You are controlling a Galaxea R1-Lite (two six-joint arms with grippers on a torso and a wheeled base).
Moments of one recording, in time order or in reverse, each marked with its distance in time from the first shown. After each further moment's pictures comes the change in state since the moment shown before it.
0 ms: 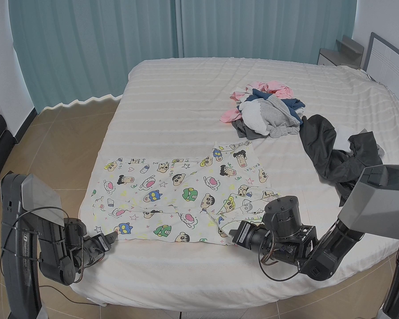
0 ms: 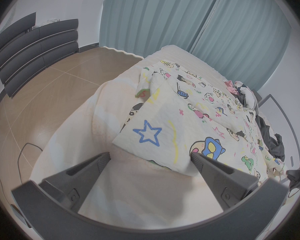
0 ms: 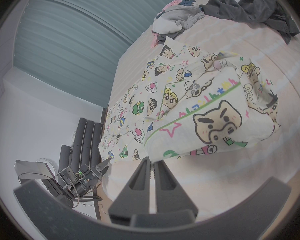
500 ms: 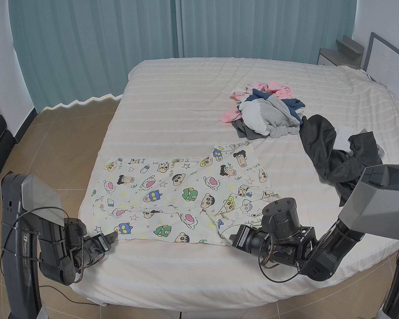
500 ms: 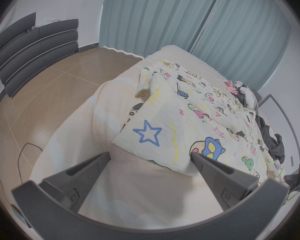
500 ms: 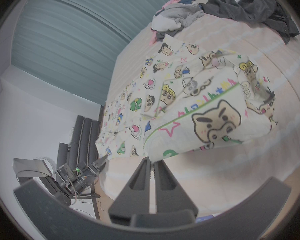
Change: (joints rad) left arm 0.000 0.000 0.000 0.000 0.000 0.000; right arm 0.007 -0.007 -0.005 0.058 0.002 0.000
